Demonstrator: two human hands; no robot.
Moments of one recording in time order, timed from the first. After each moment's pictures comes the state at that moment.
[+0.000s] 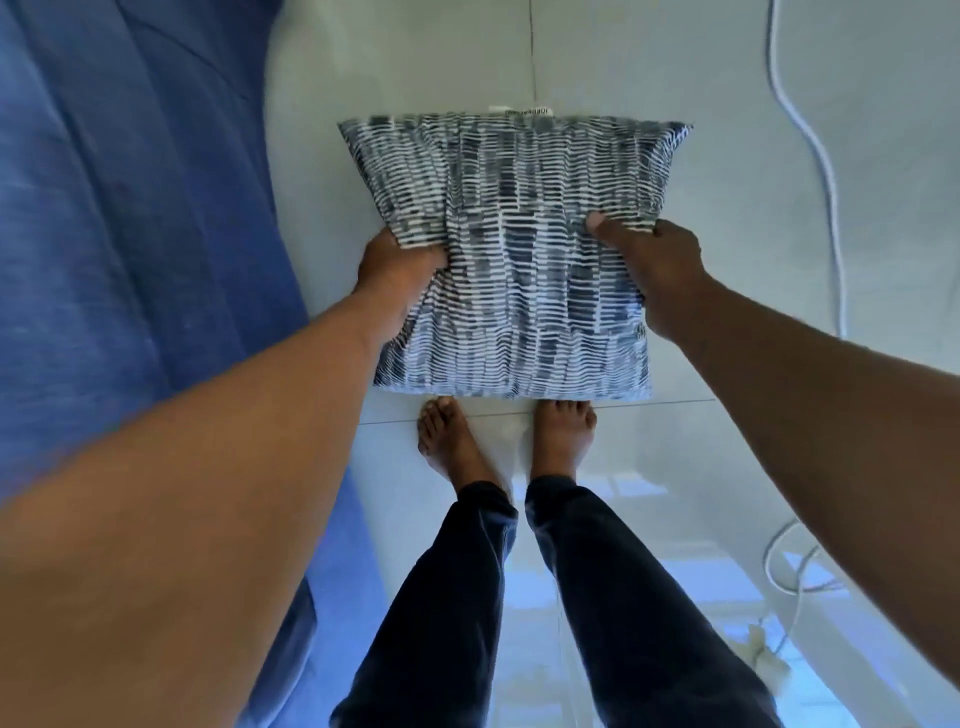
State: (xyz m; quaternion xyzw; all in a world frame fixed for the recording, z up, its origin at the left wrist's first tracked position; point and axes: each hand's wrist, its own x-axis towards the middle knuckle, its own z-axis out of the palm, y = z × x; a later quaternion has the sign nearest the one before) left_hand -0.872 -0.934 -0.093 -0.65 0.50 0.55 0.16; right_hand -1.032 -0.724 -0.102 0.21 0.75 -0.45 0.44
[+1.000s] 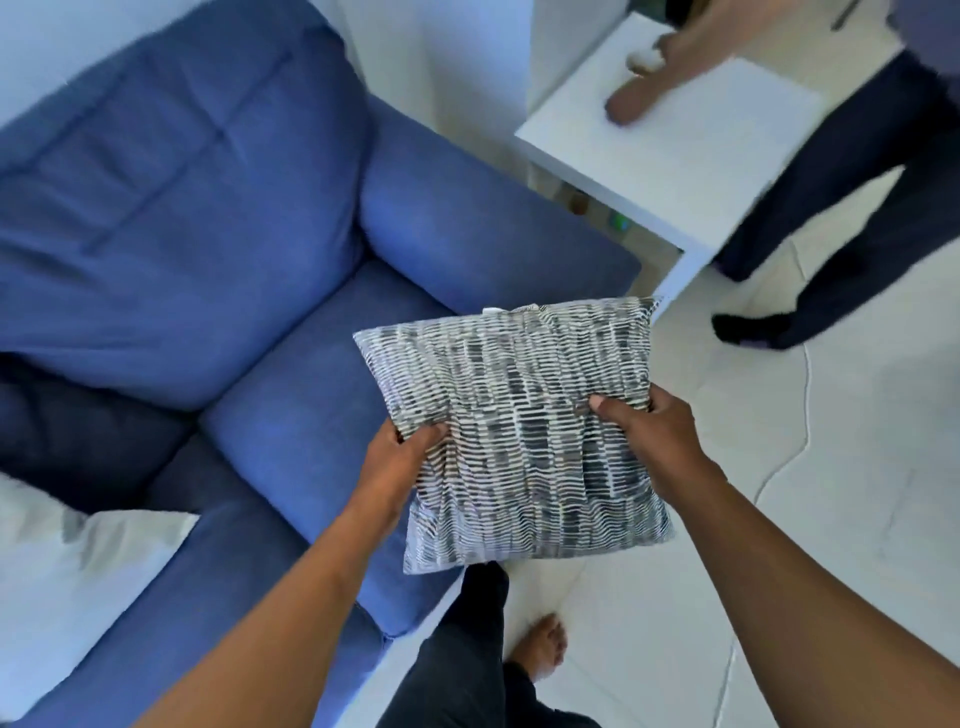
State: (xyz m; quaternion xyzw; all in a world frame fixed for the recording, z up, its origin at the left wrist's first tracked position) left_hand -0.649 -1.009 0.460 -0.68 0.30 0.61 -0.28; right_hand -0.932 -0.989 0.459 -0.22 0.75 -0.39 0.49
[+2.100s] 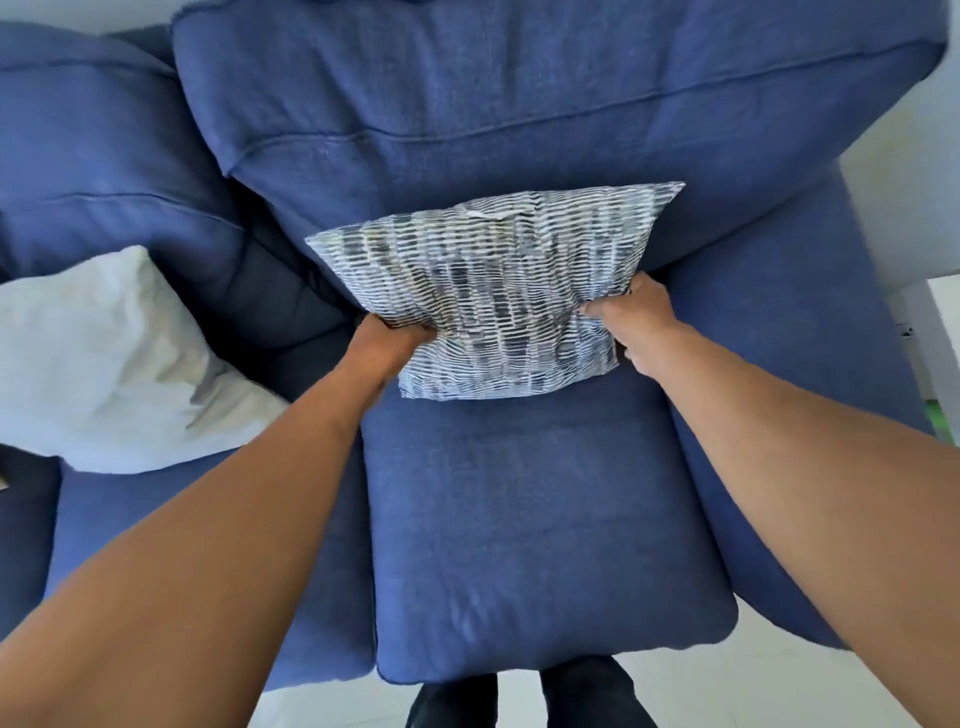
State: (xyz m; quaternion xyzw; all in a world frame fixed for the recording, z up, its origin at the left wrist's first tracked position) left_hand -0.352 -1.199 0.380 -0.80 0.10 0.46 -0.38; right_hand -0.570 -1.384 0.364 -0.51 0.63 -0.11 0.58
